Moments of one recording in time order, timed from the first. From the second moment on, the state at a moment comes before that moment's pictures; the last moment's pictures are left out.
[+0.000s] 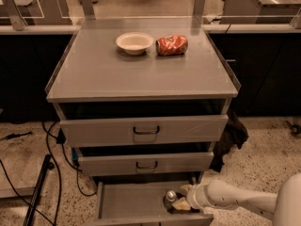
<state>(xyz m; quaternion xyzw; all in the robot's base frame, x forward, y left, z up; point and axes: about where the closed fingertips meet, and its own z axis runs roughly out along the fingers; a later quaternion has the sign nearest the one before) 0.517 -0.161 0.258 -0.46 0.83 0.15 0.28</state>
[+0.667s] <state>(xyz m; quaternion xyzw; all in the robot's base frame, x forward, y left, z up) 0.526 -0.144 0.228 -0.46 0.83 0.18 0.27</state>
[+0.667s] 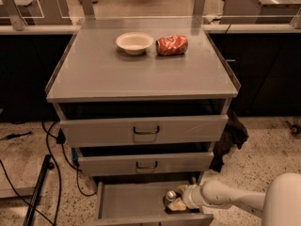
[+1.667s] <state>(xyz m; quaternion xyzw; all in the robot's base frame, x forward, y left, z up) 0.526 -0.118 0.200 -0.46 0.82 0.20 0.27</state>
